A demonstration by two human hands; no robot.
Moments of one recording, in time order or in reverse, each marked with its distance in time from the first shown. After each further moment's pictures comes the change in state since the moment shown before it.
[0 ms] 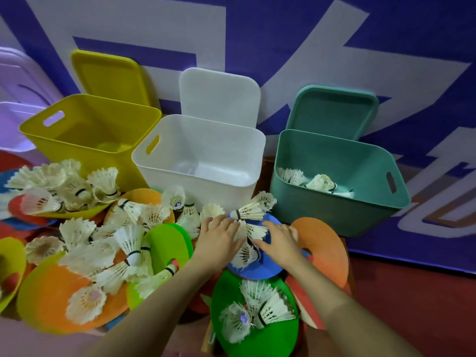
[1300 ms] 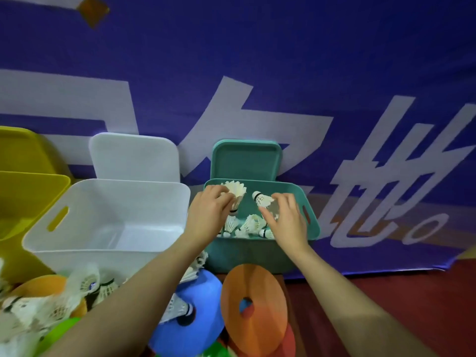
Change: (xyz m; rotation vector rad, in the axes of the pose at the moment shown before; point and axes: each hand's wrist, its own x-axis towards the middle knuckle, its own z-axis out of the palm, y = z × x) left_hand 0.198 0.086 -0.070 -0.326 0.434 0.299; right_hand 0.016 0.087 -0.174 0.092 0.718 0.100
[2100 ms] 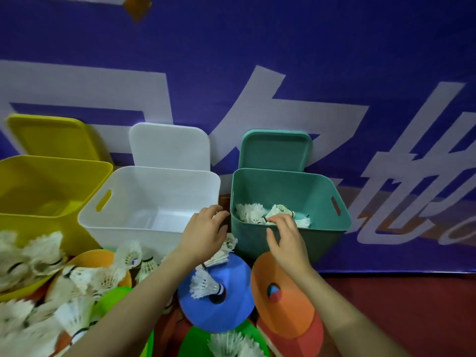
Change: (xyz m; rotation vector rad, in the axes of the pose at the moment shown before) left_hand -0.087 -0.029 -0.046 0.046 -0.336 -0.183; right_hand -0.068 -0.030 0.046 0.211 -0.144 -0.097
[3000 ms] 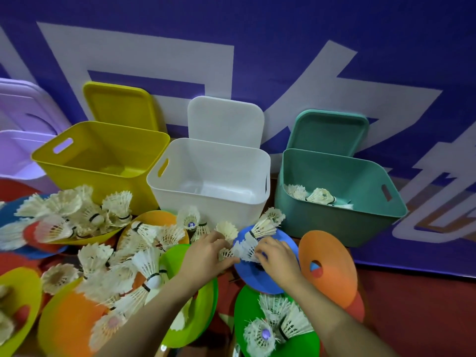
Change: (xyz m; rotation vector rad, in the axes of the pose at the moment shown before) left_hand -0.151 -0.070 -0.001 -0.055 -0.044 -0.128; right_hand -0.070 -0.070 0.104 -0.188 -0.433 -0.142
